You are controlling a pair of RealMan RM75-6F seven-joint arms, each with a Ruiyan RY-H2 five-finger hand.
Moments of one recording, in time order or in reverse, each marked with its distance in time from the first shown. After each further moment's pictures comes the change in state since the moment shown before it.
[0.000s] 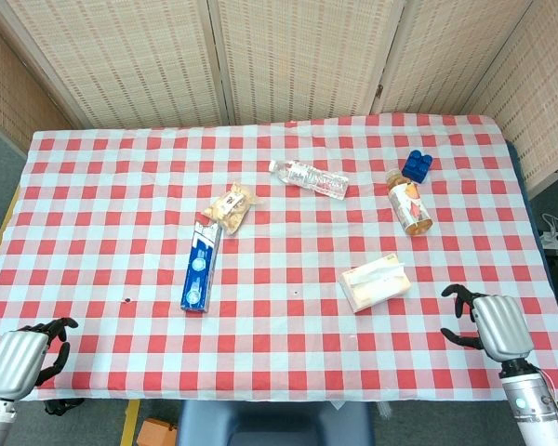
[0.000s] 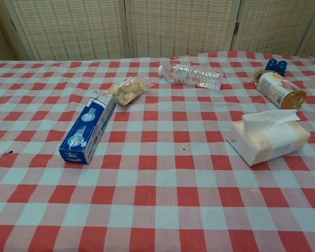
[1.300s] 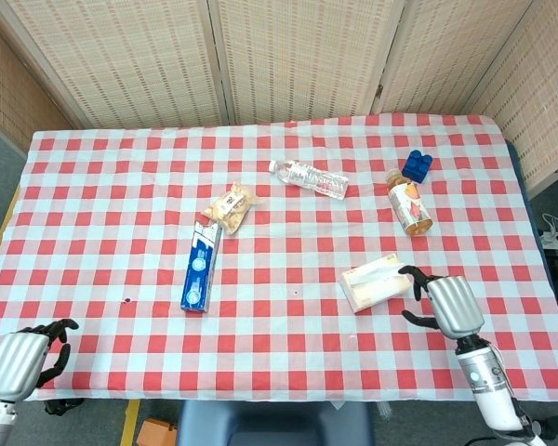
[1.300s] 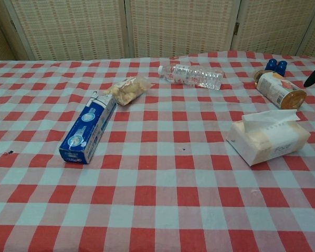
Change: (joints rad) left arm 0.005 0.003 0.002 -0.016 -0.001 0.002 0.015; right arm 0.119 -0.183 0.071 0.114 -0.025 -0.070 -0.063
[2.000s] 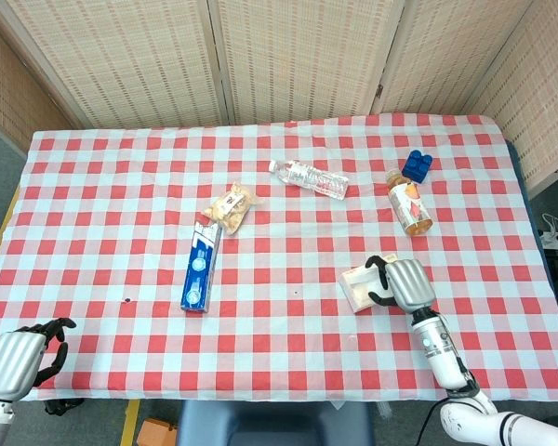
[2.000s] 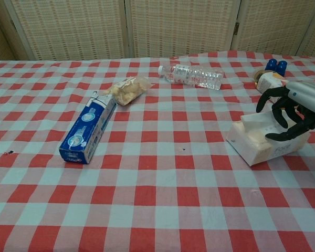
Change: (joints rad) left arm 0.003 0.003 -0.004 0.006 -0.003 0.007 -0.018; right arm 0.166 -0.253 0.056 0.282 0.135 -0.190 -0.005
